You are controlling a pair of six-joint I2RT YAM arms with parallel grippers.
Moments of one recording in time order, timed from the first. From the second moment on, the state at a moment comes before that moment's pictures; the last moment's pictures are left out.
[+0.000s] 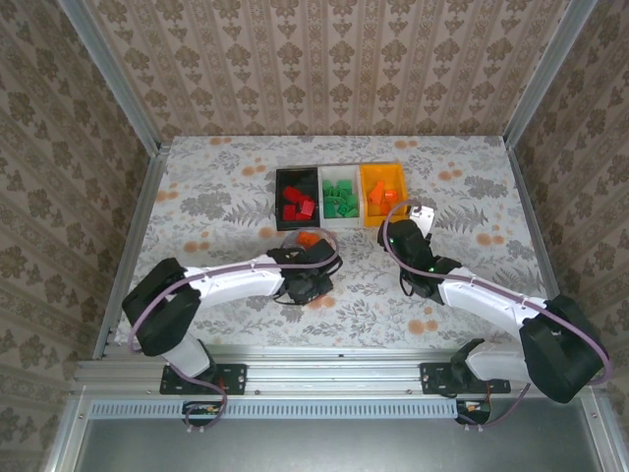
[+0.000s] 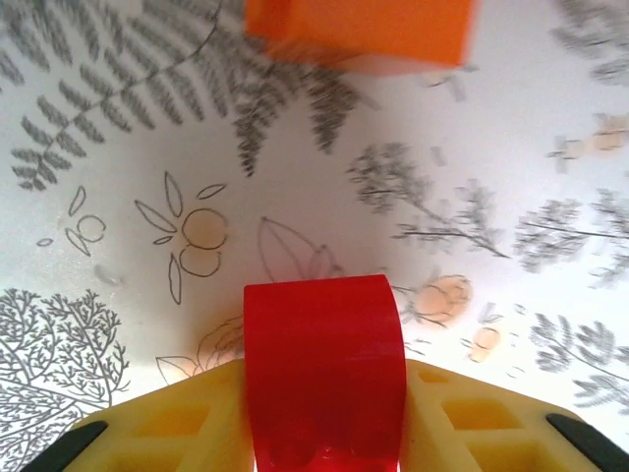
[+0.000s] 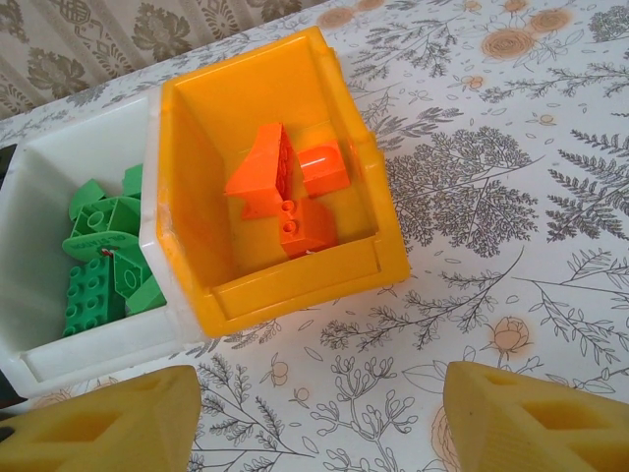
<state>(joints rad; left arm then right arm) -1.02 1.58 0.98 -0.59 -0.10 -1.38 0.57 1.25 0.61 0.02 0.57 0.66</state>
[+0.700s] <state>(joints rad) -0.56 2.06 1.91 -0.89 -0.06 -0.68 0.57 1.33 0.62 0.03 0.57 0.66</state>
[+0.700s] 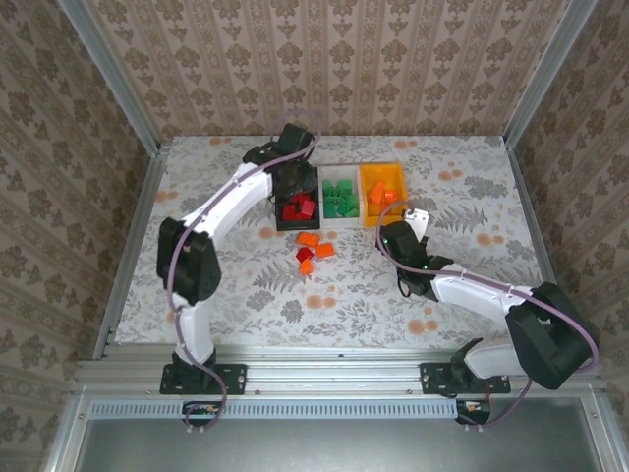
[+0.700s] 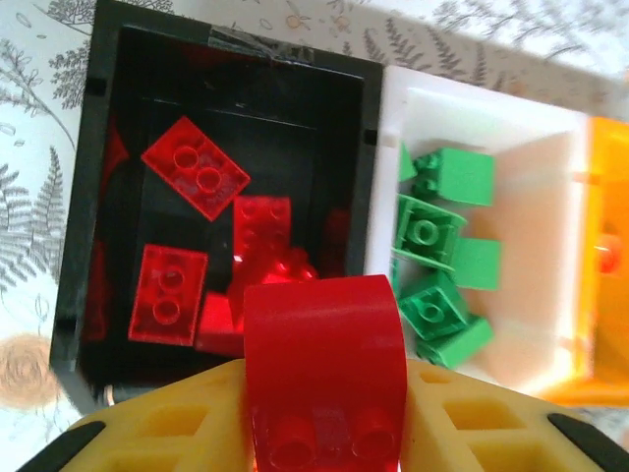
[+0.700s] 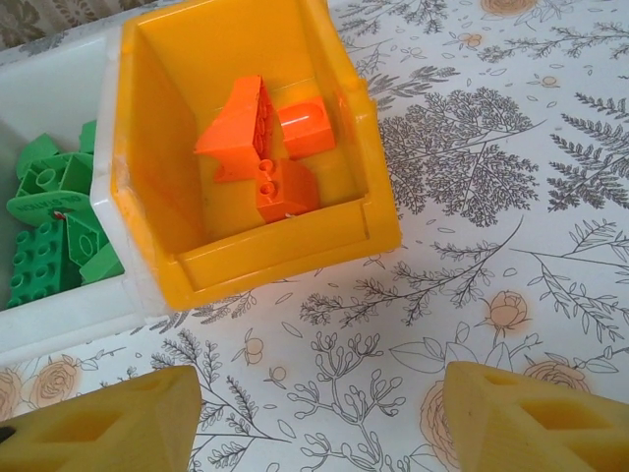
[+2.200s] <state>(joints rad) -0.70 1.84 1.22 -0.61 -0.02 -0.35 0.58 1.38 0.65 0.03 0.52 0.66</state>
